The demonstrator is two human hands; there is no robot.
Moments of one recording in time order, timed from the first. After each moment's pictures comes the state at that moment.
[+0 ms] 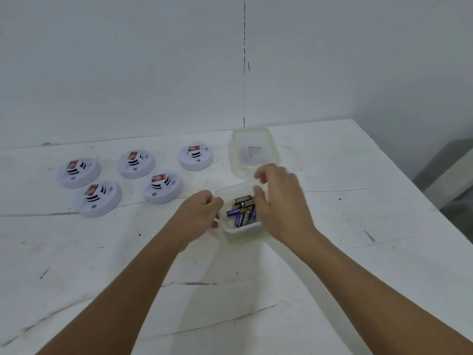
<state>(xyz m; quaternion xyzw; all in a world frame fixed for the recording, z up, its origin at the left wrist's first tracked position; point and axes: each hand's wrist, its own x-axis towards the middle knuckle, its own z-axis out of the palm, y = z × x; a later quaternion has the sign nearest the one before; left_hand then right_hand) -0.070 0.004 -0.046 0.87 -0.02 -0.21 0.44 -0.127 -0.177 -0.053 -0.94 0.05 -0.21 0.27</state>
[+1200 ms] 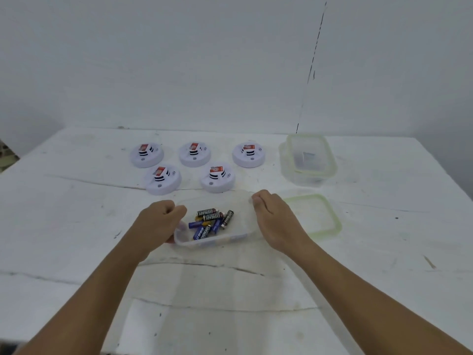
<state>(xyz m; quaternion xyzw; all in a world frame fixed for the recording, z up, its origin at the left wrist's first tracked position) -0.095 0.171 -0.048 0.88 0.12 -0.10 0.45 -0.110 -0.084 -0.072 -0.90 0.01 -0.01 0.43</state>
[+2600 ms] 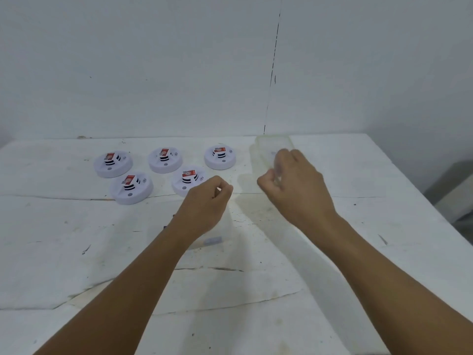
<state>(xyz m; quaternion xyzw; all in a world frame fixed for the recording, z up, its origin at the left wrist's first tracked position) -0.090 0.053 -0.024 0.89 -0.10 -0.06 0.44 -0.143 -0.132 0.013 -0.95 0.02 -0.25 0.19</state>
